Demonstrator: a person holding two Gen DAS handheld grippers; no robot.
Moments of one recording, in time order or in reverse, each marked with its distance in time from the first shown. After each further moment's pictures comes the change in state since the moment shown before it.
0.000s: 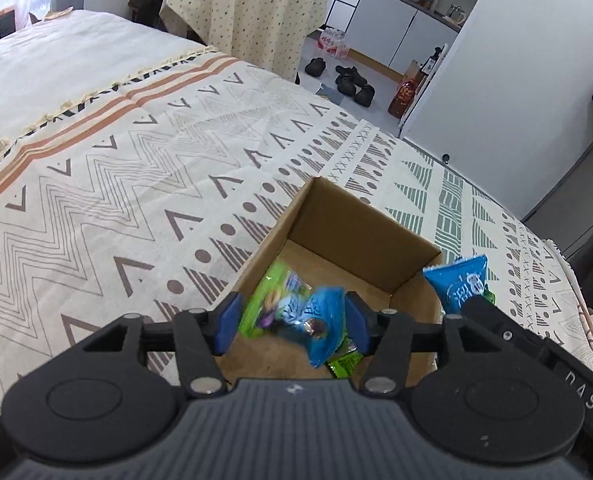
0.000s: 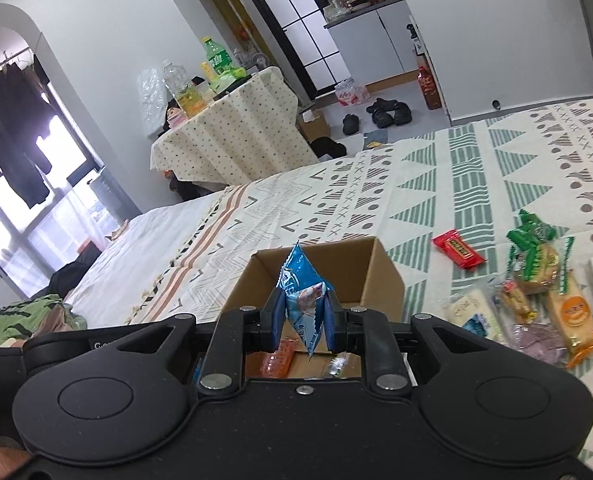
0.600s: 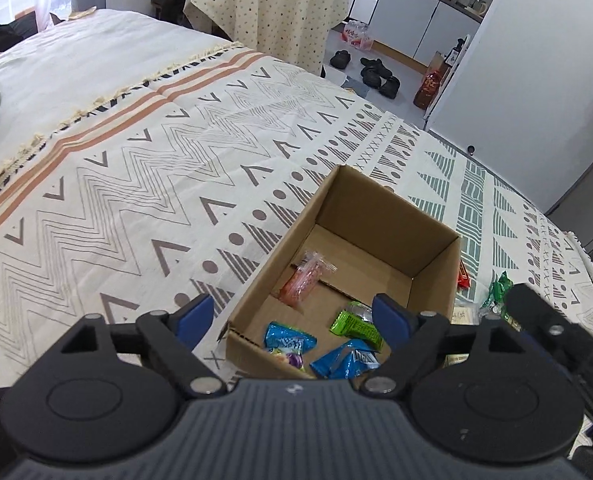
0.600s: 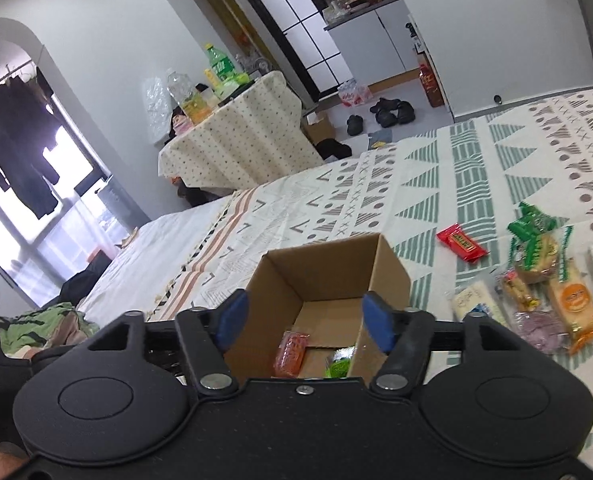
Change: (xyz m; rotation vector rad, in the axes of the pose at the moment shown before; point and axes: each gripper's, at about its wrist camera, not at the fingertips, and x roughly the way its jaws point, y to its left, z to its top) left arm -0.027 -0.003 -0.008 0.001 0.022 0.095; right arm -0.021 -0.001 0.000 0.033 -0.010 0.017
